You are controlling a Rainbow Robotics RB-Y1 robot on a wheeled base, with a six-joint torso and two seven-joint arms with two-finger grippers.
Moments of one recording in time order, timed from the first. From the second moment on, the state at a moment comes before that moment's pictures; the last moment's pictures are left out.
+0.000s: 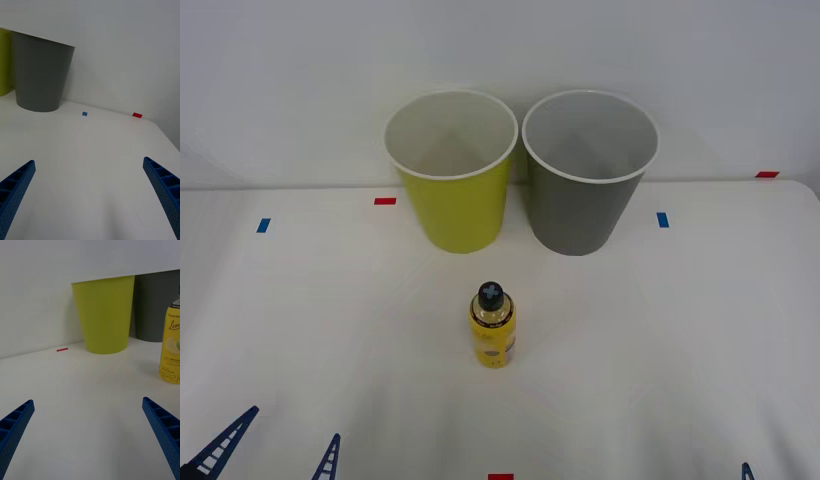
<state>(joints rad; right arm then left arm) 1.00 -0.30 0.07 -1.75 -0.01 -0.94 1.56 0.81 0.60 -0.33 -1.80 0.25 -0.81 -1.62</state>
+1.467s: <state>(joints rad) 1.00 -0.30 0.07 -1.75 -0.01 -0.94 1.56 0.09 0.75 -0.86 -1.75 0.59 -0.49 -1.81</state>
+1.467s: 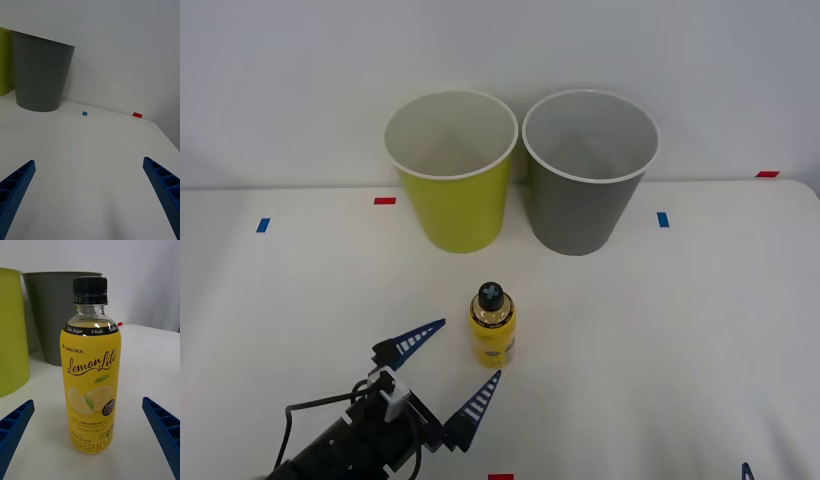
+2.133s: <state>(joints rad) 1.00 -0.30 0.07 -1.75 -0.01 -0.94 1.56 -0.03 0.59 -0.86 -1.66 0.66 -0.47 -1.80</state>
